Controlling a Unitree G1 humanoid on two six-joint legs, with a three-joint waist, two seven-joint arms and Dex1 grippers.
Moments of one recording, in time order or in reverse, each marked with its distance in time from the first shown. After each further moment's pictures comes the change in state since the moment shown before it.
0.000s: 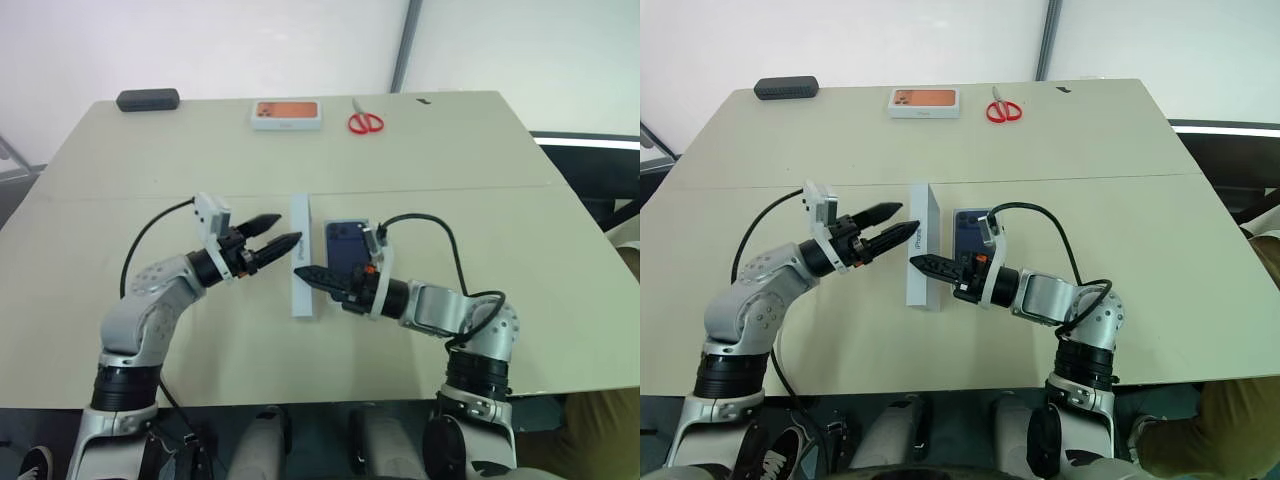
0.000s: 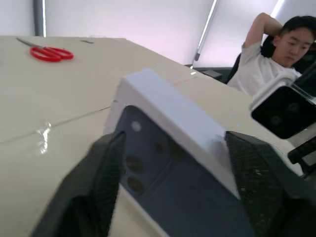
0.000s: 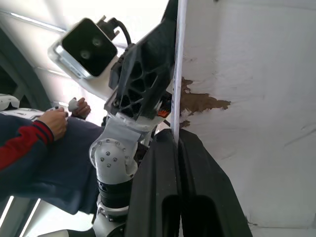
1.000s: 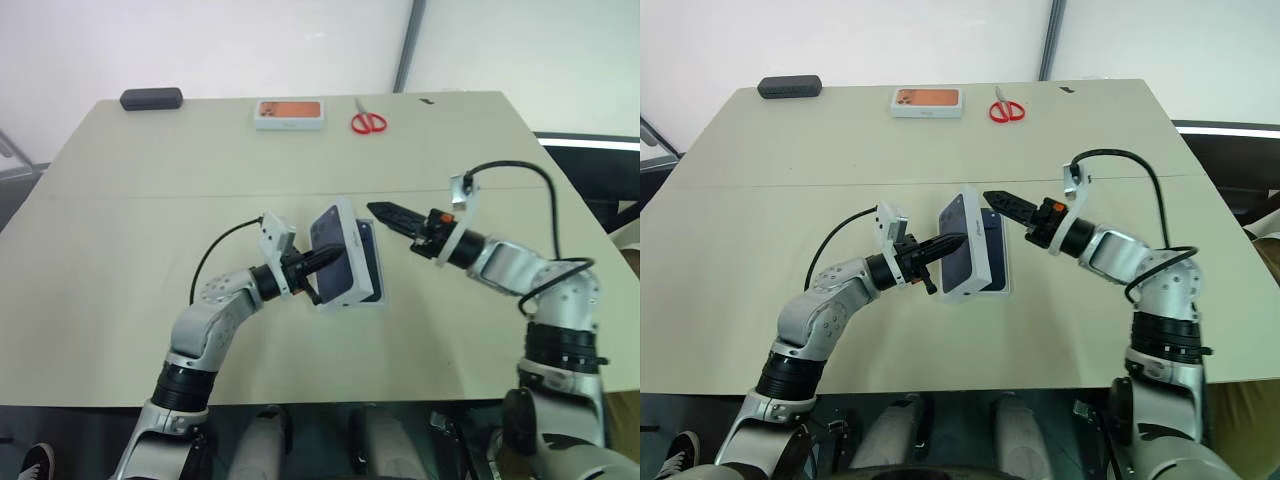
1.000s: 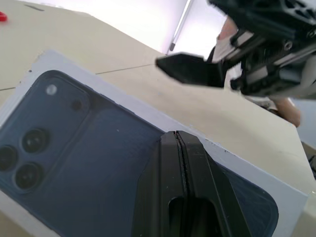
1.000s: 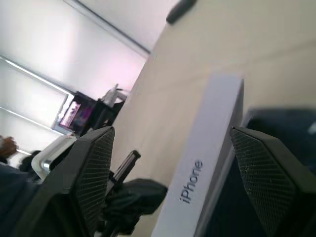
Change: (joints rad) left arm -0.039 -0.194 -0.201 0.073 0.112 -0.042 0.064; right arm -0.081 -0.519 0.077 -0.003 -0.223 -0.394 0.361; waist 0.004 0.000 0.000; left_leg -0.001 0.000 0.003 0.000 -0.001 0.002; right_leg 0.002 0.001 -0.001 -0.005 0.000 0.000
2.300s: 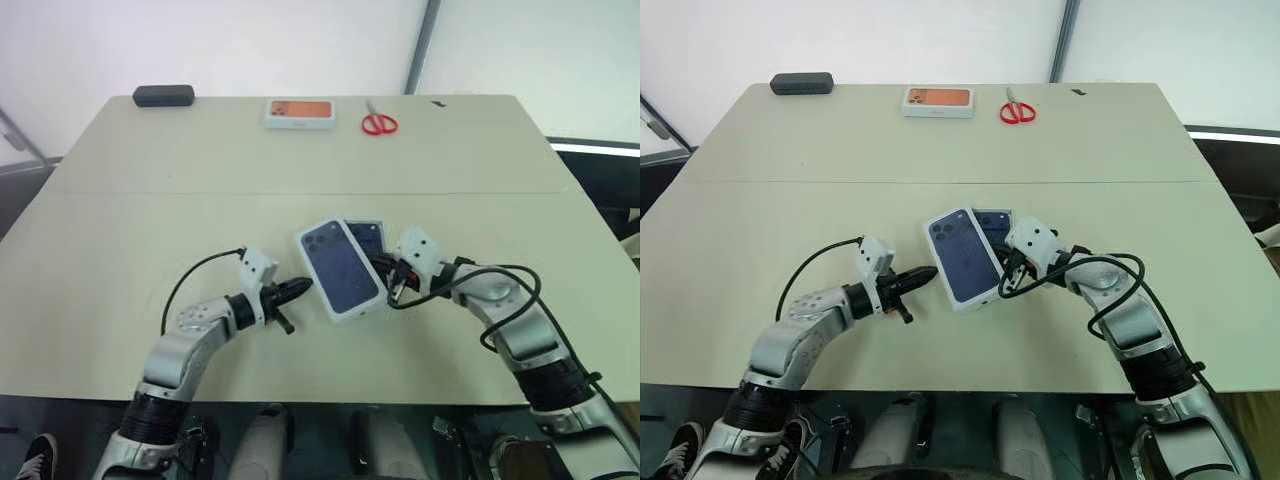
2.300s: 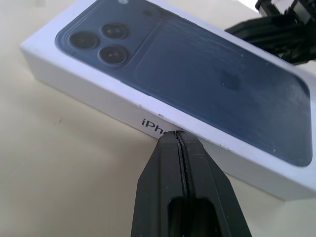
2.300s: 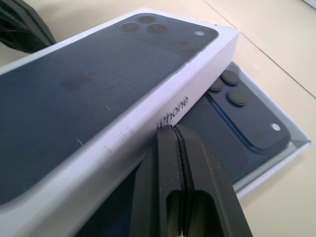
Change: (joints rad) left arm 0.163 0.126 -0.012 -0.035 0.112 -0.004 0.024; right arm 0.177 -0.128 0.484 -0.020 -1.017 -0.803 0.381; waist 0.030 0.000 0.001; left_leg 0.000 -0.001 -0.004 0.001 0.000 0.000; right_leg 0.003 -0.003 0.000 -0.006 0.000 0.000
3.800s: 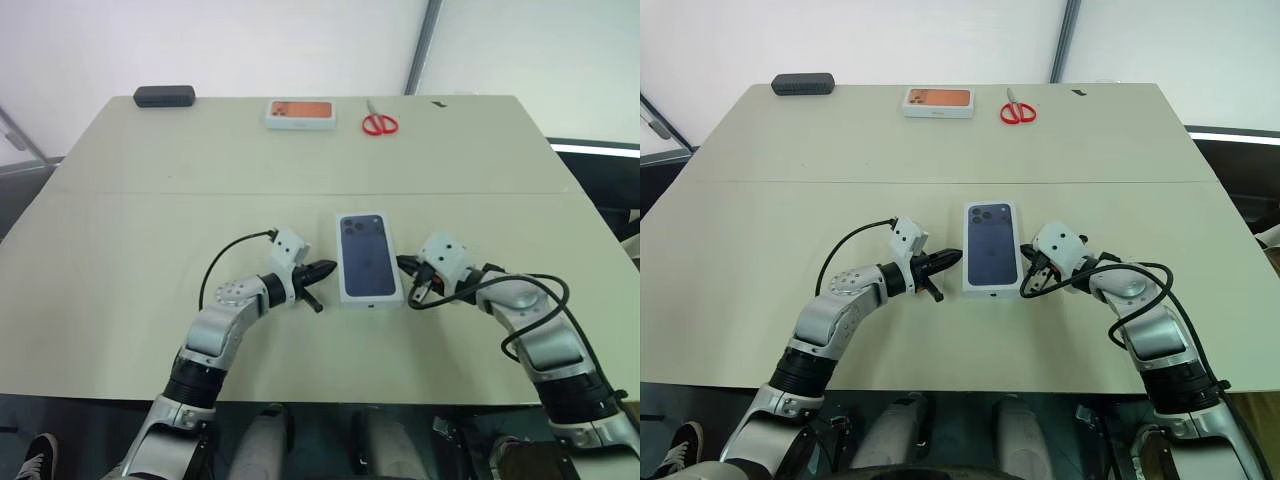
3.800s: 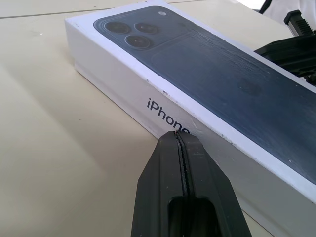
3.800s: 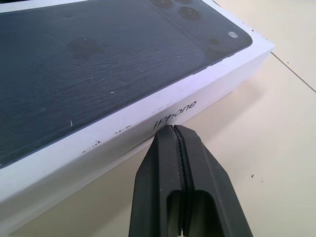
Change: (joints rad) left arm -0.182 -0.146 -0.055 0.161 0.103 0.004 0.045; right arm 0.089 -0.036 -0.102 -0.022 -0.058 0.030 0.011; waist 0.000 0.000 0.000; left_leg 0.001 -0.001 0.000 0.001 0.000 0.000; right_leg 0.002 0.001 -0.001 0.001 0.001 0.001
